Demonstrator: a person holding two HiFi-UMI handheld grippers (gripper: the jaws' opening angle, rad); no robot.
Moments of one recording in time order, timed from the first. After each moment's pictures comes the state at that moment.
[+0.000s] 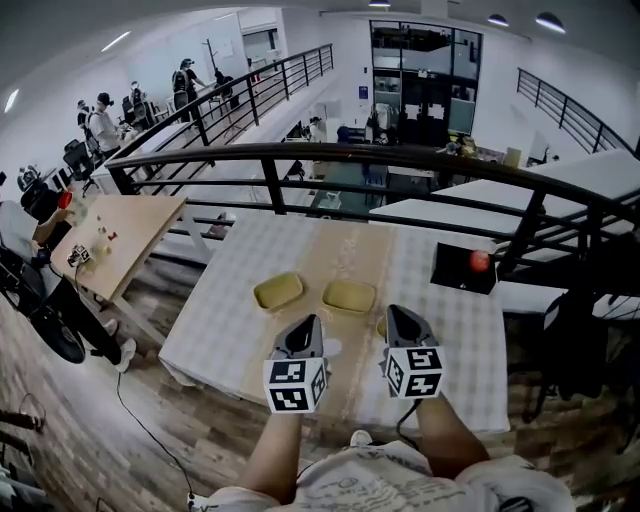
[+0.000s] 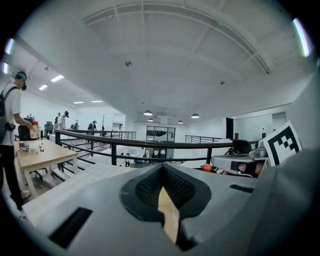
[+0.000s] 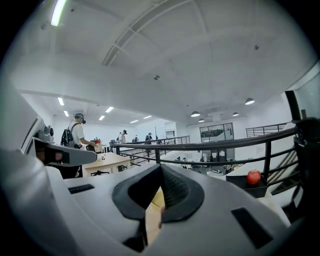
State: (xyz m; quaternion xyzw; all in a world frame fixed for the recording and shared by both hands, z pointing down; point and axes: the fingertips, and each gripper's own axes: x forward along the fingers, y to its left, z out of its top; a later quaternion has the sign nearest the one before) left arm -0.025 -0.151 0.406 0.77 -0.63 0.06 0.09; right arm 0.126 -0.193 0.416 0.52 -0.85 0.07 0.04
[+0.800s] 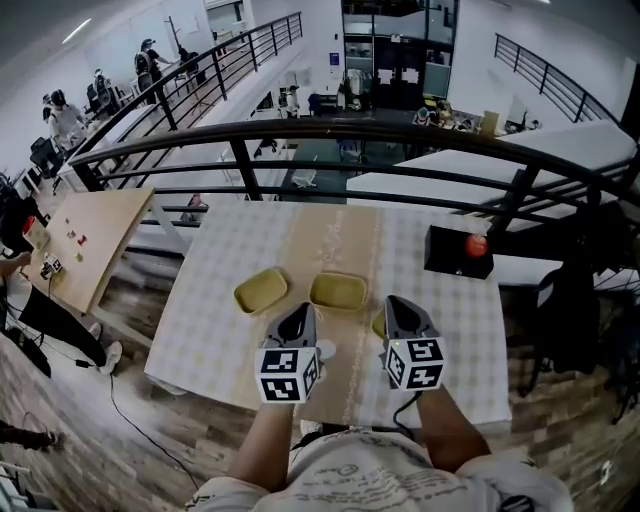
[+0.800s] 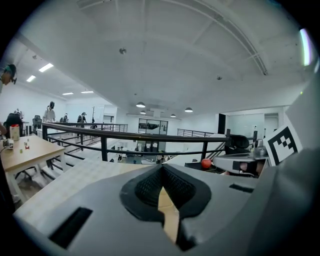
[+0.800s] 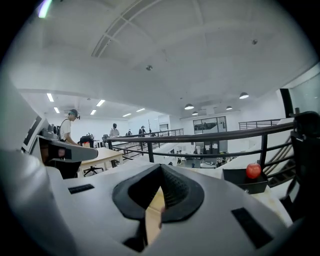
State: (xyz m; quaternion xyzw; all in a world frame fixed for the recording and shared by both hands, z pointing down) left arm -0.045 -0.269 0.444 0.80 -0.58 0.09 0.12; right arm 0.116 -0.292 0.459 0.54 -0.83 0.10 0.08
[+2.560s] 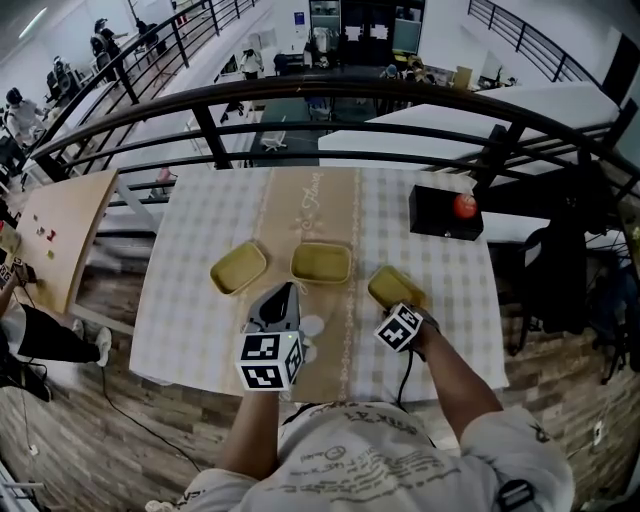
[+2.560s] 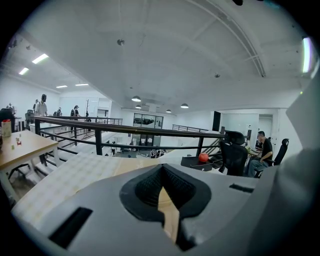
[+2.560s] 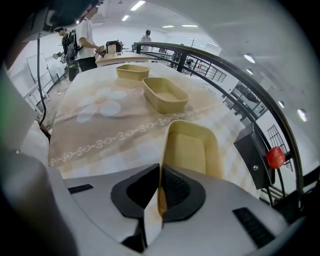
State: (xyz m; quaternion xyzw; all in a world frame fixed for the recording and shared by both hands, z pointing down) left arm -0.056 -0.289 0.477 0.82 -0.55 0.10 0.14; right arm 0.156 -0.277 0.728 0.33 -0.75 0.11 0.56
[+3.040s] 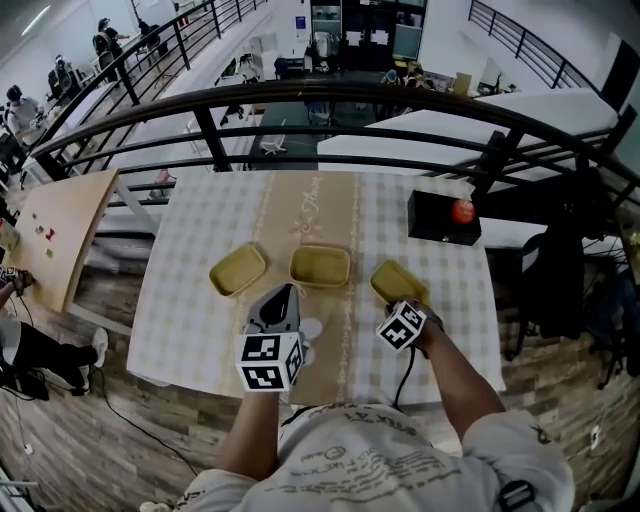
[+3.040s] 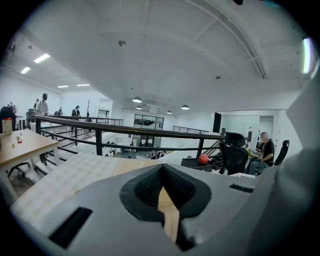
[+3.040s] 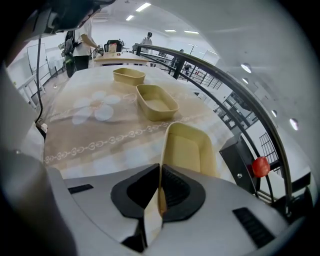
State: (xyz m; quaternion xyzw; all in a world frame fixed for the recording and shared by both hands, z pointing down) left arm -0.056 -0.289 0.475 0.82 -0.55 0.10 0.14; right arm 0.165 -0.296 0.701 0.36 -0.74 0.06 0.56
